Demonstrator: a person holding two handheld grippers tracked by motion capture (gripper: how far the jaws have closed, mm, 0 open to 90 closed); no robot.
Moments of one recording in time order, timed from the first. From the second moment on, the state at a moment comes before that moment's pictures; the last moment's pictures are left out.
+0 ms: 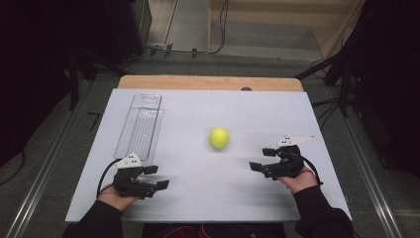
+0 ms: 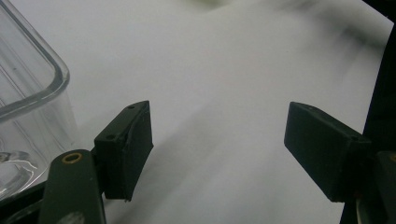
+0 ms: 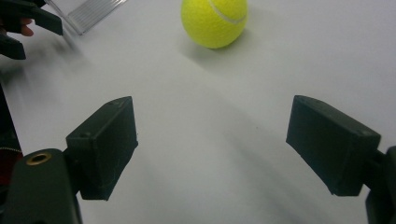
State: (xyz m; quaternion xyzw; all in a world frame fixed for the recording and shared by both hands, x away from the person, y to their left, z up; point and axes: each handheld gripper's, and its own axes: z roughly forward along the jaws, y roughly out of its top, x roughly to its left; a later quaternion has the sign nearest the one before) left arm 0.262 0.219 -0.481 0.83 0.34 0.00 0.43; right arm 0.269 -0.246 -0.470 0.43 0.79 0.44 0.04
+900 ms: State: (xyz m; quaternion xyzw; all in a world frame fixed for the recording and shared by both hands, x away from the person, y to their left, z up) left arm 0.262 0.219 -0.482 0.83 0.34 0.00 0.43; right arm 0.293 -0.229 -0.465 0.42 0.79 0.44 0.04
